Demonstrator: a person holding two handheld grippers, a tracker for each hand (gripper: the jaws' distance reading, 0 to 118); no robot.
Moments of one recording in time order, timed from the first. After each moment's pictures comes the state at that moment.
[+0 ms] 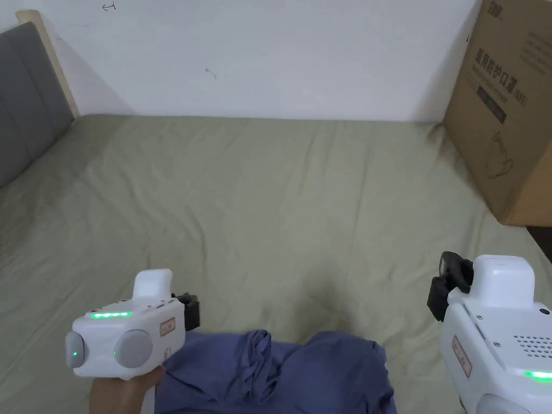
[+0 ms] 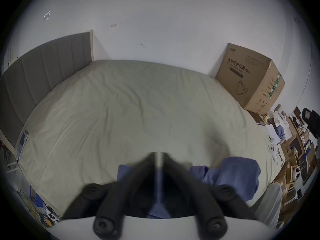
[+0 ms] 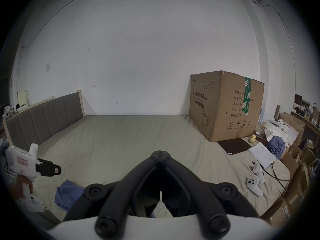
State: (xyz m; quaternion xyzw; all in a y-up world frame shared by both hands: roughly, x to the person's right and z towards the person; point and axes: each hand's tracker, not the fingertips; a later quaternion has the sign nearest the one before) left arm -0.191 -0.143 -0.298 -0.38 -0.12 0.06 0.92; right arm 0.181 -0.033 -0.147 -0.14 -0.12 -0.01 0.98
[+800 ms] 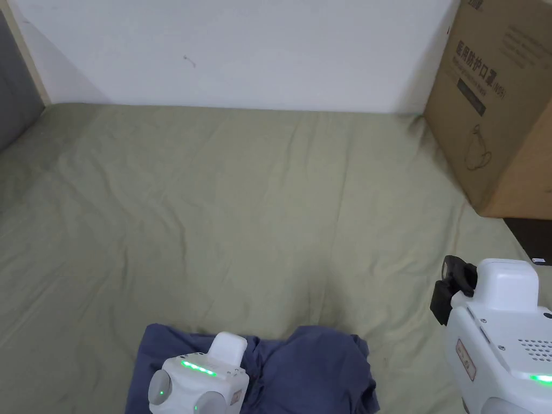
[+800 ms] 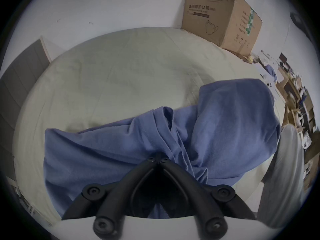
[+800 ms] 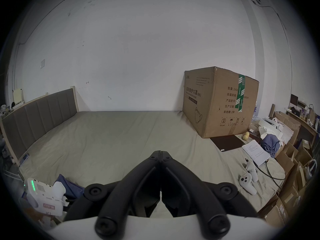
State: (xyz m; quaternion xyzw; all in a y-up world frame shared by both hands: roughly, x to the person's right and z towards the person) left arm -0.092 -0.241 -0.261 -0.47 -0.24 -0.08 0.85; right arm 0.200 -0.039 -0.141 -0.16 -0.15 0.00 0.98
